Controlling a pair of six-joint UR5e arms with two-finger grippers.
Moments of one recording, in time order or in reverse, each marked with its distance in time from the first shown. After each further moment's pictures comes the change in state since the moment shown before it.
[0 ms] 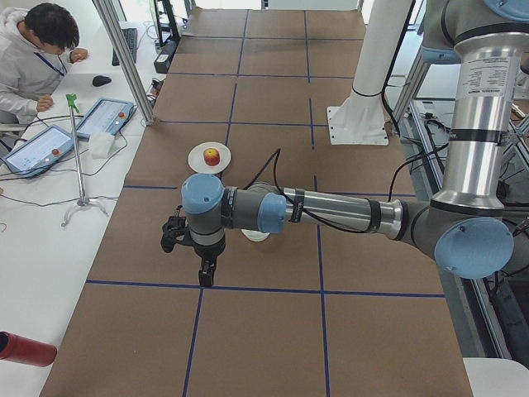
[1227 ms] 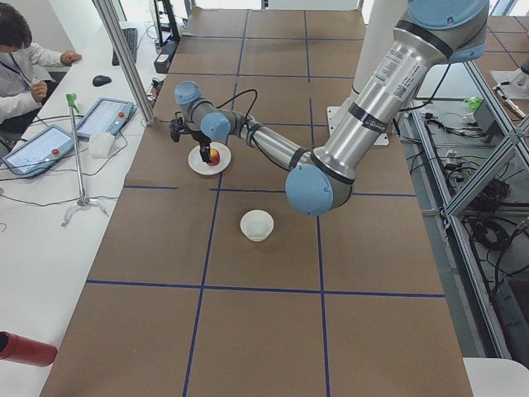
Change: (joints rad) left arm 0.542 -0.576 0.233 -0.122 0.003 -0.851; right arm 0.000 0.000 0.000 0.000 0.000 0.000
